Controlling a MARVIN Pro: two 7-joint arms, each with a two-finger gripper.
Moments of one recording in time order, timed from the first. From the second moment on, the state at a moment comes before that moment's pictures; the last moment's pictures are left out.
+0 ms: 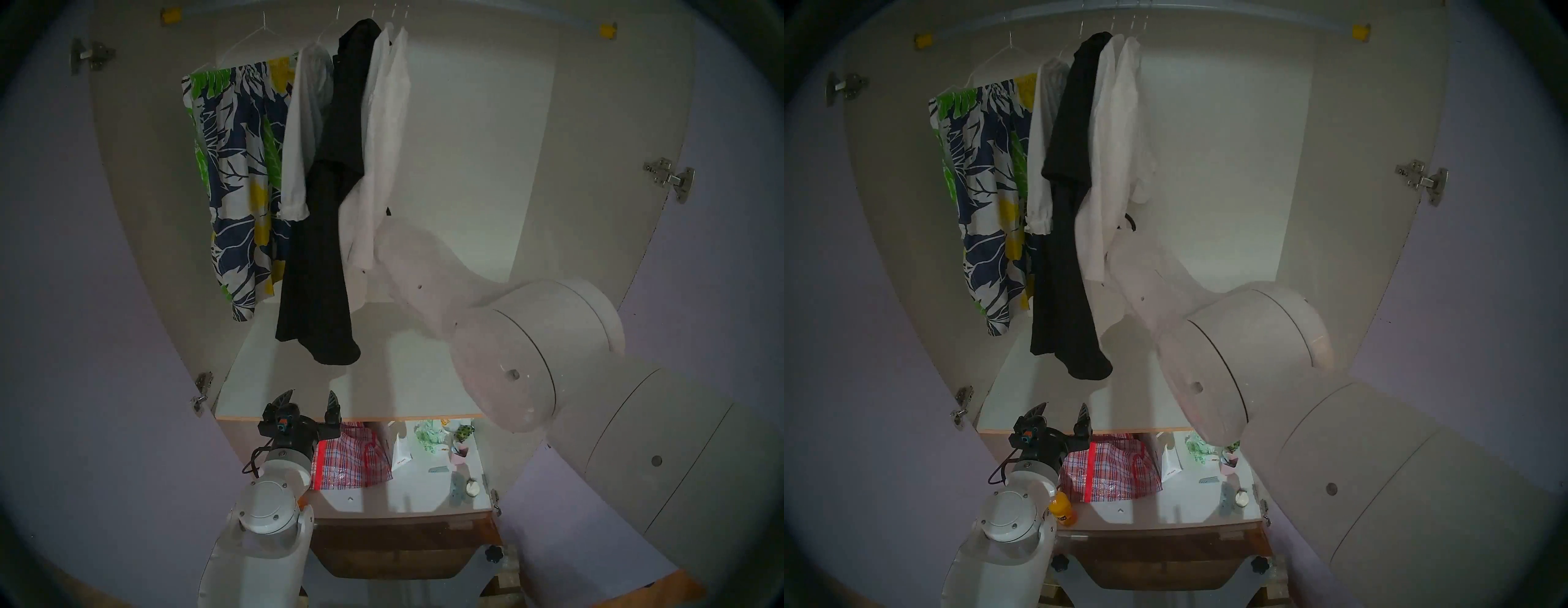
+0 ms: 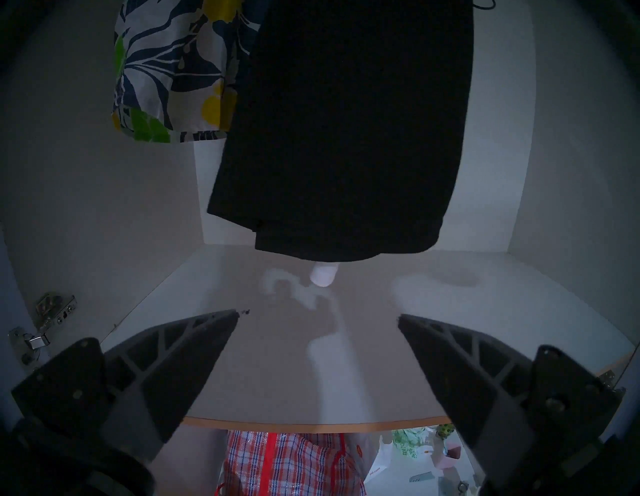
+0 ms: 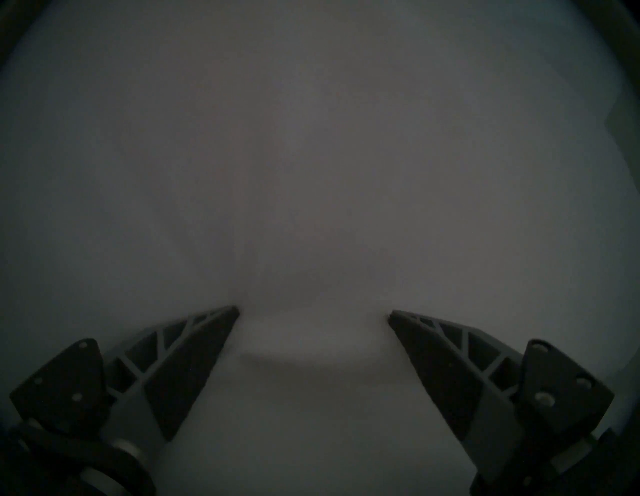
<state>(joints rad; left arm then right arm) 1.91 -1.57 -1.53 -1.76 -0.01 -0.03 0.04 -0.24 -1.97 1.26 -0.15 1.51 0.32 0.10</state>
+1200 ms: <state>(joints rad) 1.91 -1.57 -1.53 -1.77 -0.01 -0.03 0.05 -0.24 -1.81 1.11 -0.14 1.43 0.22 0.27</state>
